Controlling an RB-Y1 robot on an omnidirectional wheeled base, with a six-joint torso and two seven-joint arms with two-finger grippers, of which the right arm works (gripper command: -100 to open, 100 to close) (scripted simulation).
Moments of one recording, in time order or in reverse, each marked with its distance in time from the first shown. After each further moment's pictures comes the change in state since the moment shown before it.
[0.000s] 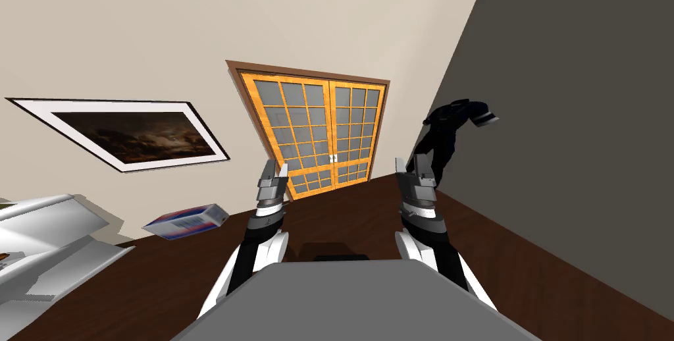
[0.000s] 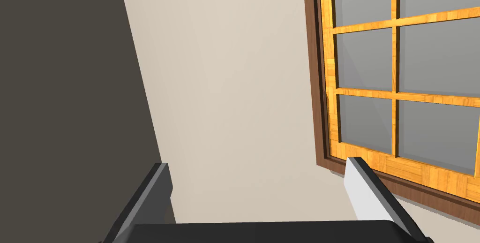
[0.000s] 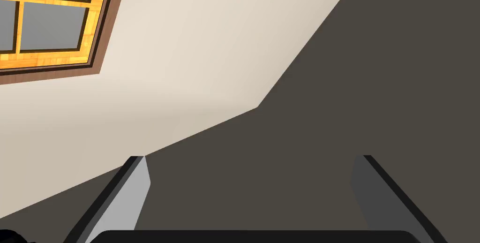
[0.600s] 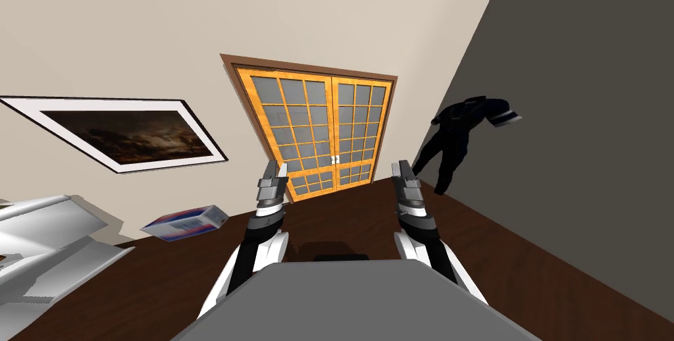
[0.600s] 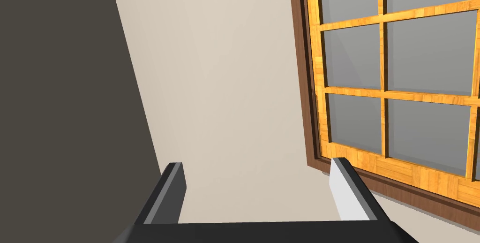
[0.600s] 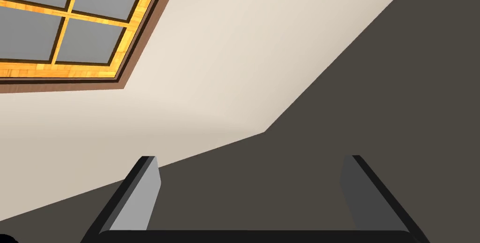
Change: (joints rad) arm -0.019 -0.030 -0.026 0.108 0.026 -0.022 0.070
